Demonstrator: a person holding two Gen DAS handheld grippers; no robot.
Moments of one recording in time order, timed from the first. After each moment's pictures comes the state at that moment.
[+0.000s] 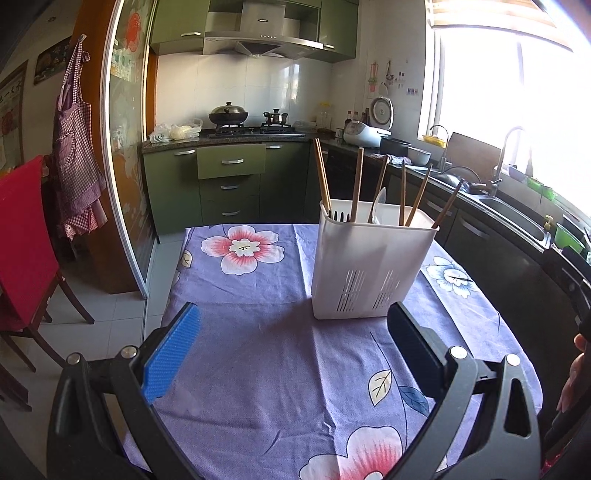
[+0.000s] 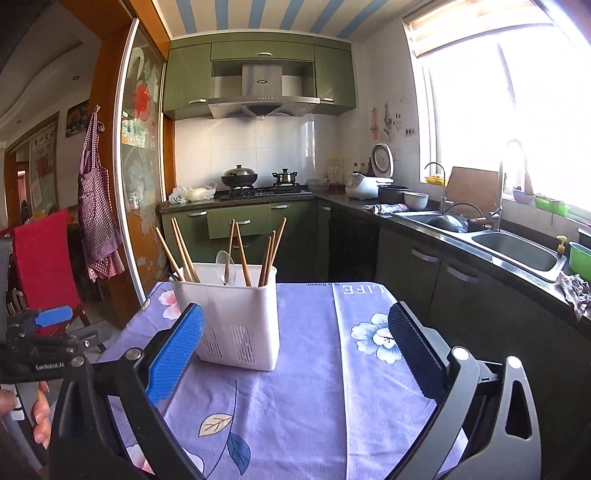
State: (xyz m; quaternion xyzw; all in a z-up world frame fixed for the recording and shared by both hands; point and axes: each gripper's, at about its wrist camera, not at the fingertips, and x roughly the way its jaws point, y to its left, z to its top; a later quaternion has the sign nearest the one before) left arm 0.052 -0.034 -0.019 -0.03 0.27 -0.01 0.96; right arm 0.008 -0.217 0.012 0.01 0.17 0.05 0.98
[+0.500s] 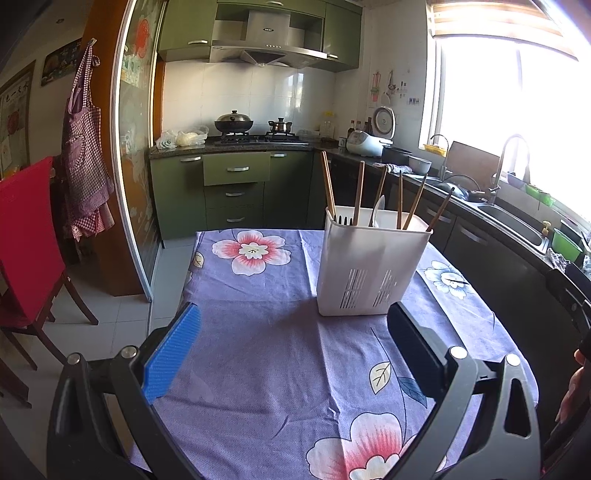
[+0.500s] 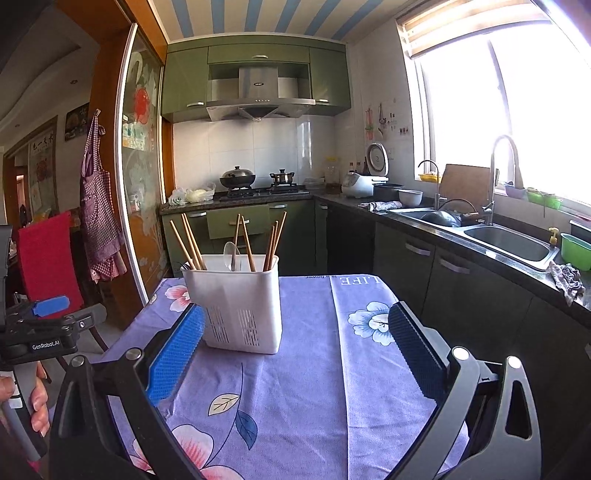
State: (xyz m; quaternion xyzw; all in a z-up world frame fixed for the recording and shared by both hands) left arm 0.023 -0.024 -0.011 -0.03 0.26 0.00 0.97; right arm -0.033 -0.222 0.020 0.02 0.17 0.05 0.98
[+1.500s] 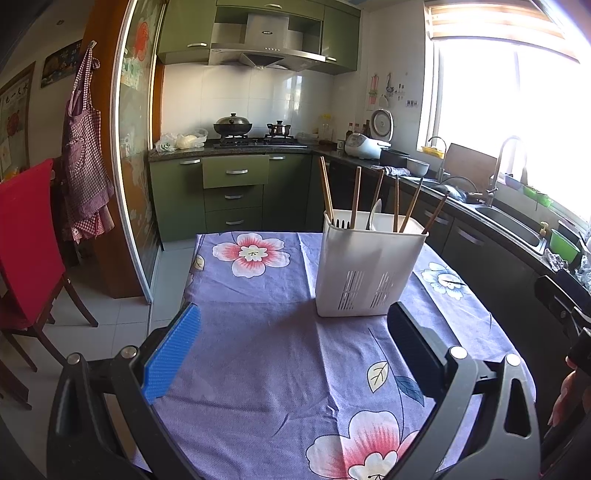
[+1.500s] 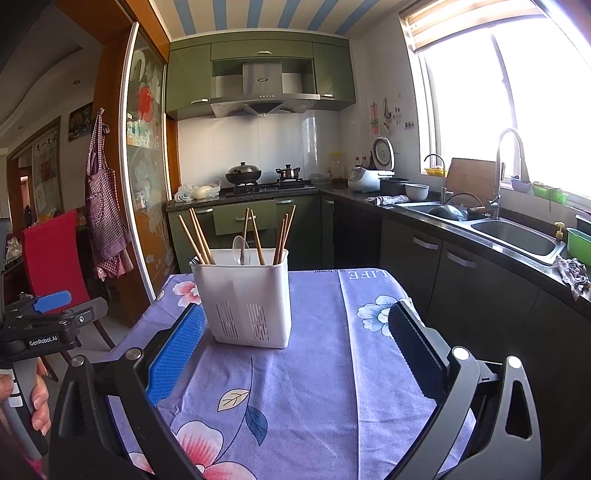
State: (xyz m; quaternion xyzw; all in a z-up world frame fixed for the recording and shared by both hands) left arm 0.016 -0.026 -0.006 -0.03 0.25 -0.01 0.97; right arm -0.026 -0.218 0.022 0.02 0.18 0.06 0.98
